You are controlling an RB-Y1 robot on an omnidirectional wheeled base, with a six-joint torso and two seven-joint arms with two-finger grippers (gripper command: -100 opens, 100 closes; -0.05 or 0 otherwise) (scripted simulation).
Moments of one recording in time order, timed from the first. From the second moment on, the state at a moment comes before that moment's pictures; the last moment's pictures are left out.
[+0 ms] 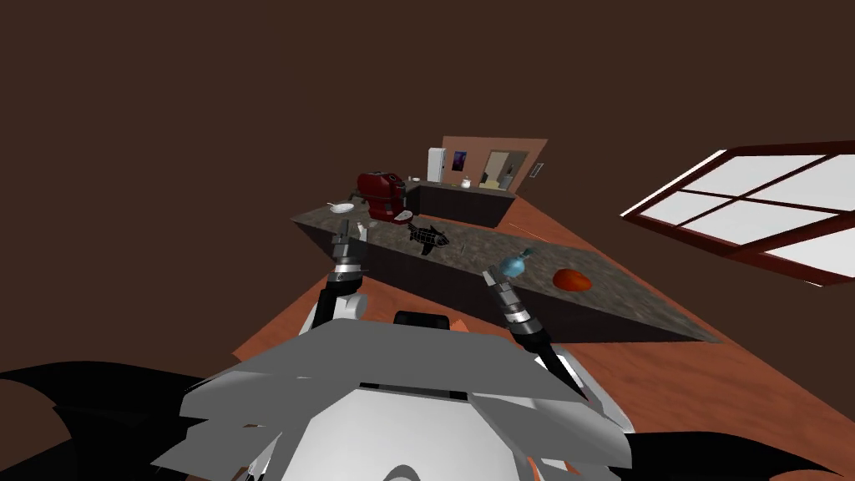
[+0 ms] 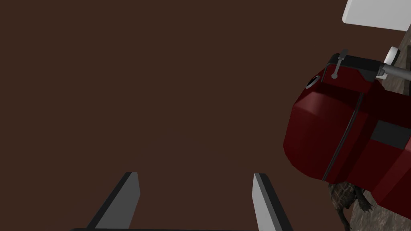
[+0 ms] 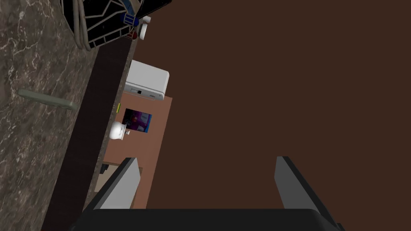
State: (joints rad) left arm 0.50 0.00 -0.03 -2.28 0.03 -0.36 0.16; right arm 0.72 -0.61 0.05 -2.10 0.03 -0.57 -0.13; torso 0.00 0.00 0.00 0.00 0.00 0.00
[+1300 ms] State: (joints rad) left arm 0.50 0.00 -0.03 -2.28 0.03 -0.36 0.16; right arm 0.87 -0.97 0.06 -1.94 0.04 -0.60 -0.16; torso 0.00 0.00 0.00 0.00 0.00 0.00
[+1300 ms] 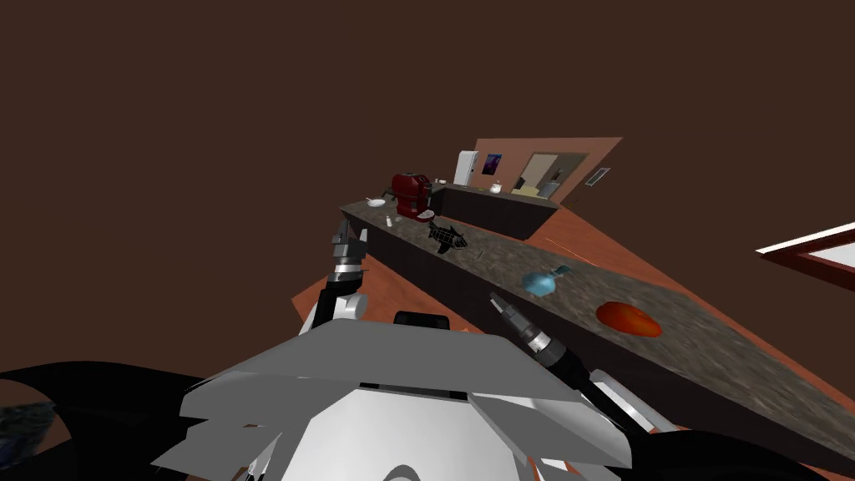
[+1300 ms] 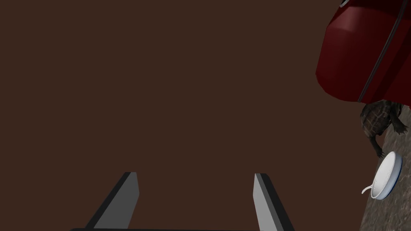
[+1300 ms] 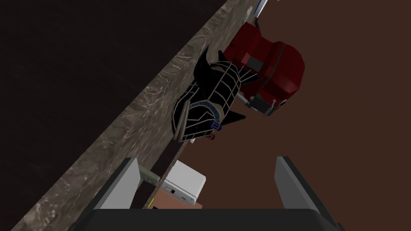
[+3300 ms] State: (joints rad) left arm 0.50 0.00 -0.03 -2.28 0.03 -0.36 0.16; right arm 1.15 -1.56 0.04 -1.66 0.06 -0.62 -0.18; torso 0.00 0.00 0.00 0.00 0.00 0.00
